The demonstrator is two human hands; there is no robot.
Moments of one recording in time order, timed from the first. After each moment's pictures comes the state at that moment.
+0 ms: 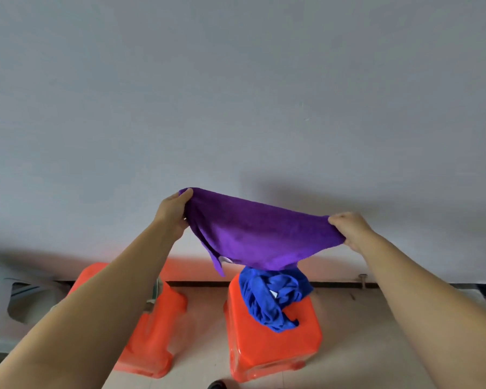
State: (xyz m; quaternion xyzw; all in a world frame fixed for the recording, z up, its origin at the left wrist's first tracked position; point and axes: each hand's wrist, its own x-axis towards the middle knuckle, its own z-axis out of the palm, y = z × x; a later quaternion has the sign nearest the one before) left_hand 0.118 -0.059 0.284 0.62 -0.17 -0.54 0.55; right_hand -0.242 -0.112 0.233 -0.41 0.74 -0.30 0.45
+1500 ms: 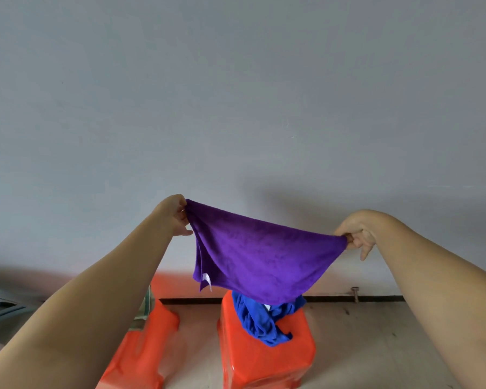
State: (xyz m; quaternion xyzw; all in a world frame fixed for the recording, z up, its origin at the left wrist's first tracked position) left_hand 0.116 -0.068 0.318 0.61 -0.08 -0.63 0.47; right_hand -0.255 -0.100 0.322 -0.37 0.77 0.05 0.51
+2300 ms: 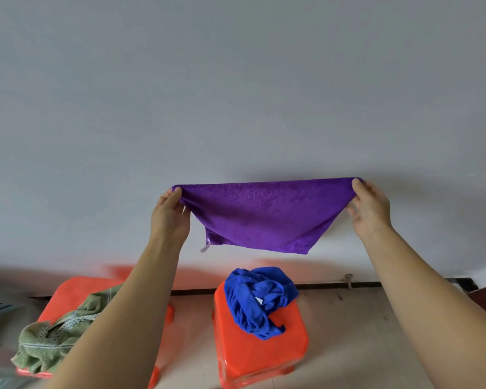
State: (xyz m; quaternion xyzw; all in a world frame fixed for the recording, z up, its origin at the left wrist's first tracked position) left_hand 0.078 -0.076 0.280 0.37 -0.10 -0.57 0.73; right_hand -0.274 -0.117 0.302 -0.24 0.53 -0.64 0.50
